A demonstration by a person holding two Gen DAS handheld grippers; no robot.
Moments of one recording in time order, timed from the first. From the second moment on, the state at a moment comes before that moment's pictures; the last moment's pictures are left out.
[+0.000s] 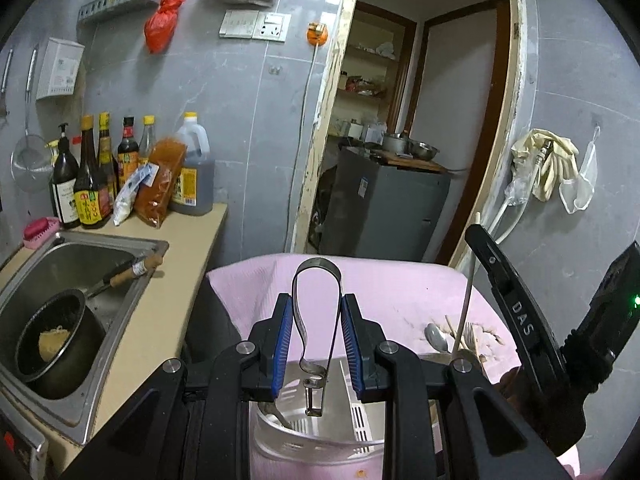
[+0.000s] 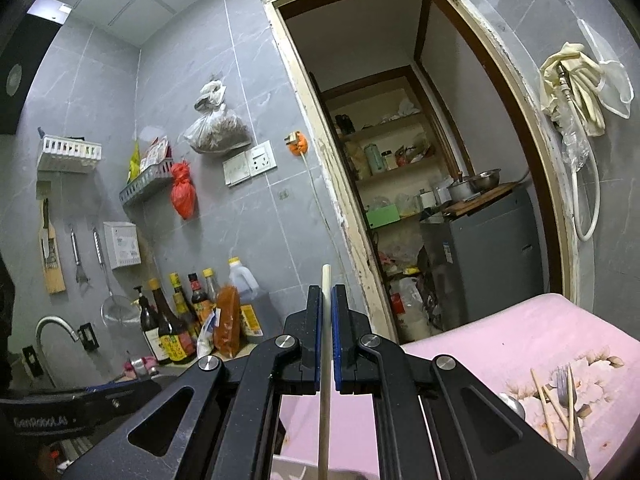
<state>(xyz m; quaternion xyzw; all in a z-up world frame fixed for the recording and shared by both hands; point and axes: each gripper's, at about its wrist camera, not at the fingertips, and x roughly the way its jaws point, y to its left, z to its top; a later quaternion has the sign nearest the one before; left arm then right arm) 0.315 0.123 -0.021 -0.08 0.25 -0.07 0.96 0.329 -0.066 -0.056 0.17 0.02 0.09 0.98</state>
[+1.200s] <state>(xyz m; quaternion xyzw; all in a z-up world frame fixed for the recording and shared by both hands) 0.287 0.027 0.022 -0.12 0.20 -0.07 0.97 0.278 -0.234 0.010 0.12 0.07 0.07 0.99</state>
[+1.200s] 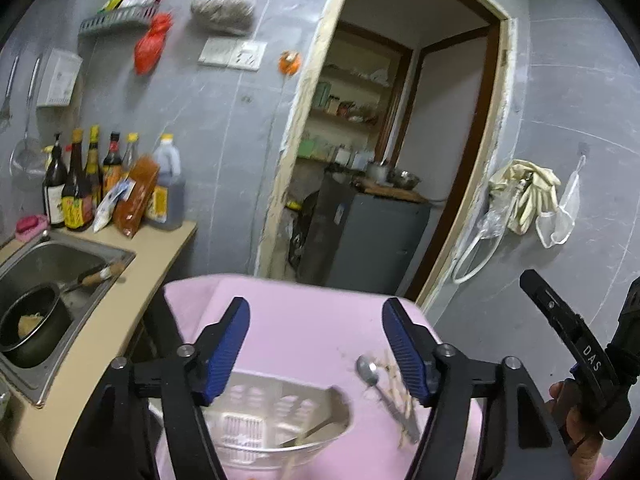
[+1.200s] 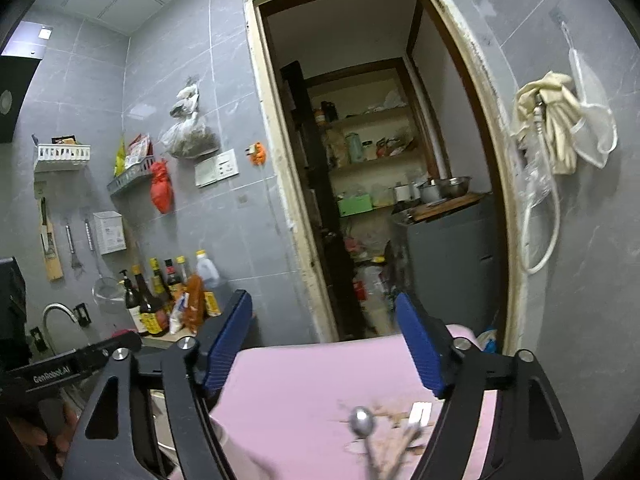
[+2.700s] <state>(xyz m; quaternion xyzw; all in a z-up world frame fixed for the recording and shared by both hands) 0.378 -0.155 -0.084 -0.04 0.27 -0.04 0.96 0.379 -0.374 -0.144 0.12 0.30 0.08 0.94</state>
